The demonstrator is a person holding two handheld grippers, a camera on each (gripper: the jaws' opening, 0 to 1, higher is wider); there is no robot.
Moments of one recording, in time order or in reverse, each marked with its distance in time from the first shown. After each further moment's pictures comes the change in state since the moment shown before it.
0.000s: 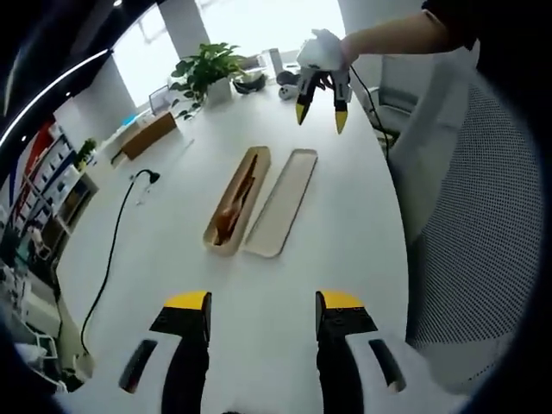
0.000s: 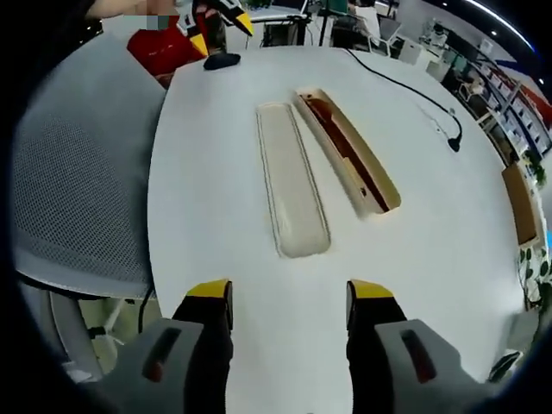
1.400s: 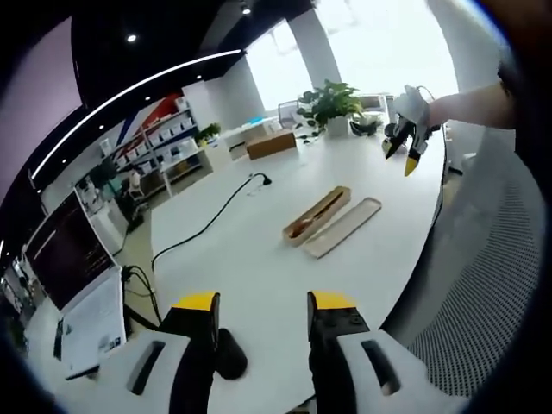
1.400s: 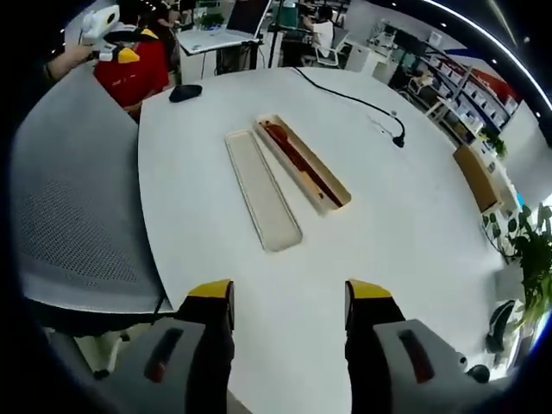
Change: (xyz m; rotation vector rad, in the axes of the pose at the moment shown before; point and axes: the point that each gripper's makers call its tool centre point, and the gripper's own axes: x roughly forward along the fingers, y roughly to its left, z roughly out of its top) left arm -0.156 -0.037 -0.014 -0.346 -0.100 0.540; right arm -0.062 0.013 -0.010 0.159 -0.079 -0.196
